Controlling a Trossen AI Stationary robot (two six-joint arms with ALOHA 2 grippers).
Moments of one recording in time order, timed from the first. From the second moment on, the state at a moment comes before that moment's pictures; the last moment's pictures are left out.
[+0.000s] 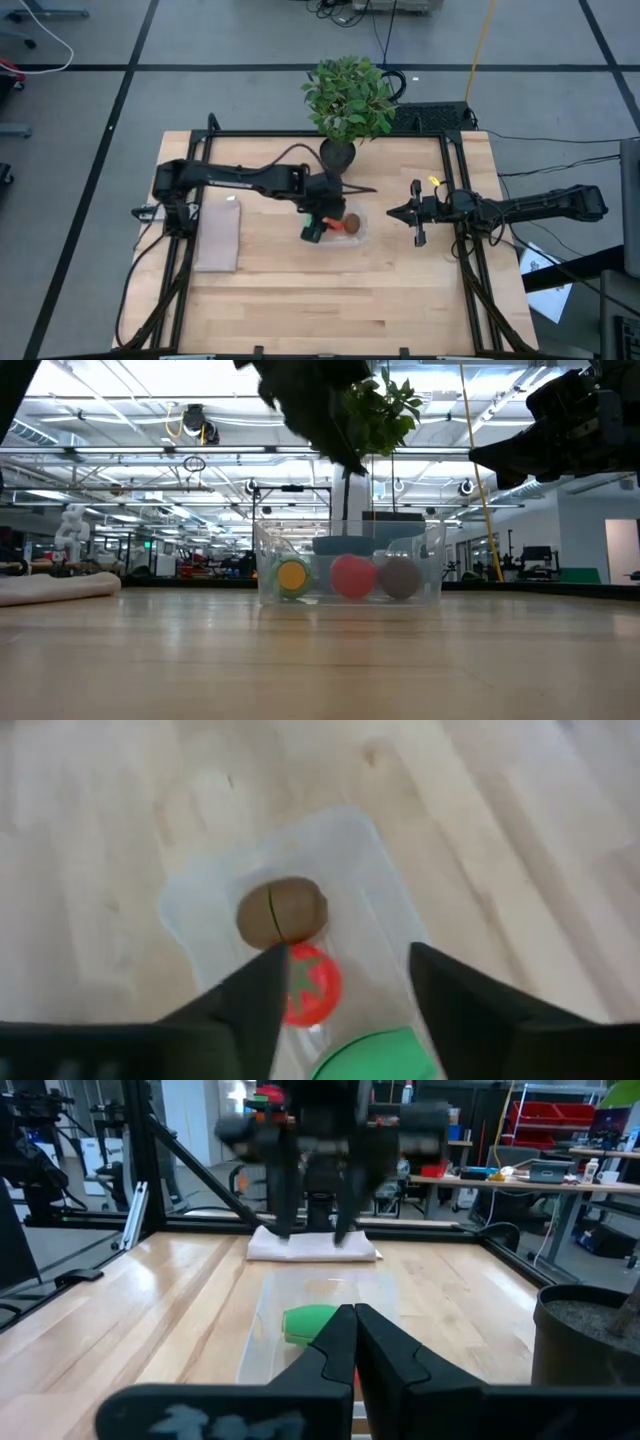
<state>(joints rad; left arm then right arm) 0.04 1.87 1.60 -0.69 0.18 0.38 -0.02 0.60 0.02 0.57 -0.02 -0.04</state>
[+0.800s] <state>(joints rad) -0.01 1.19 1.19 -0.51 0.18 0.27 -0.02 0.61 0.02 0.60 -0.02 -0.02</state>
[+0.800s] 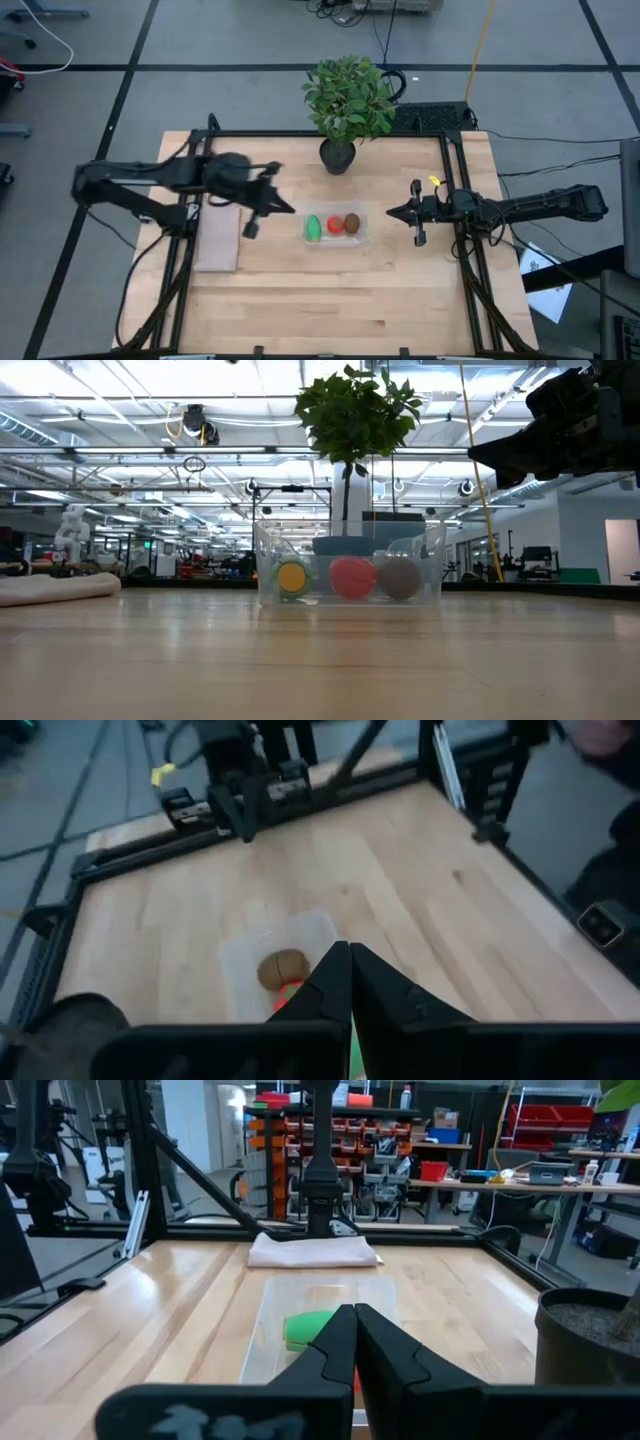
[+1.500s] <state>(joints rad) -0.02 0.58 0.46 0.02 0.02 0.17 -0.02 0.61 0.02 0.66 -0.02 0.00</state>
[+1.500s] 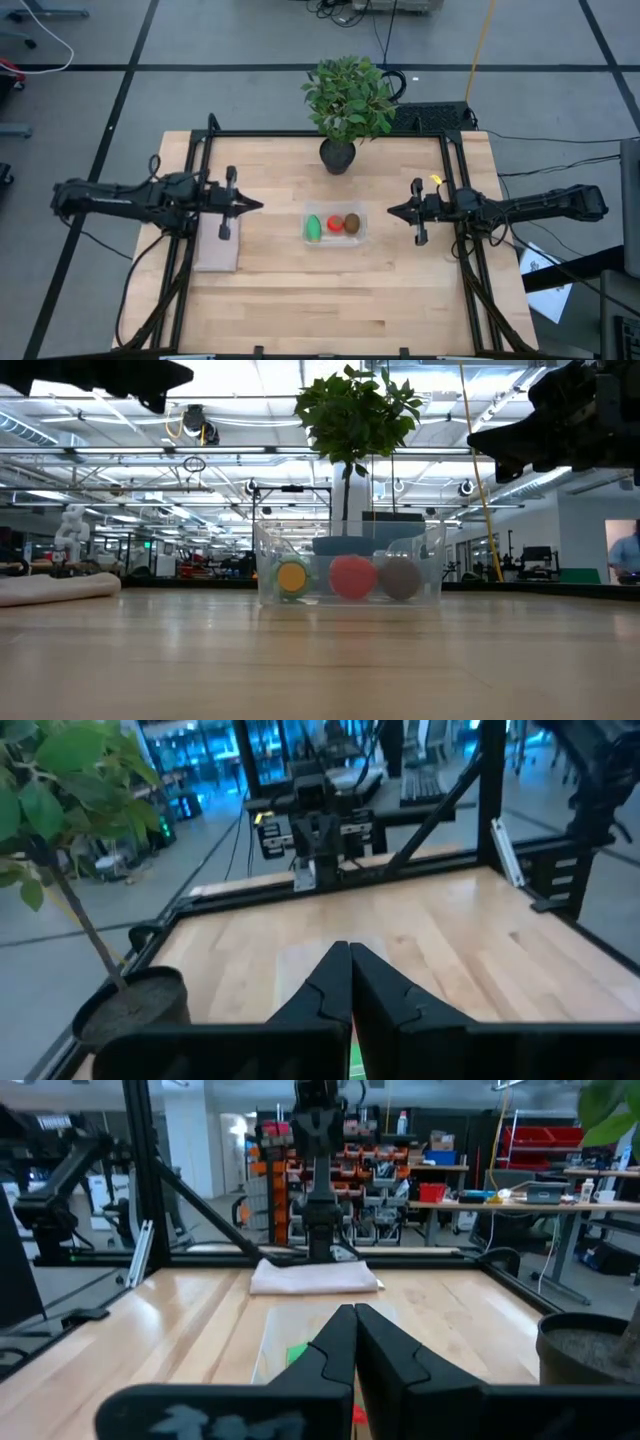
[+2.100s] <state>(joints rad) -0.02 0.29 0.22 0.07 0.02 0.16 -0.02 0.61 0.02 0.69 -0.02 0.02</state>
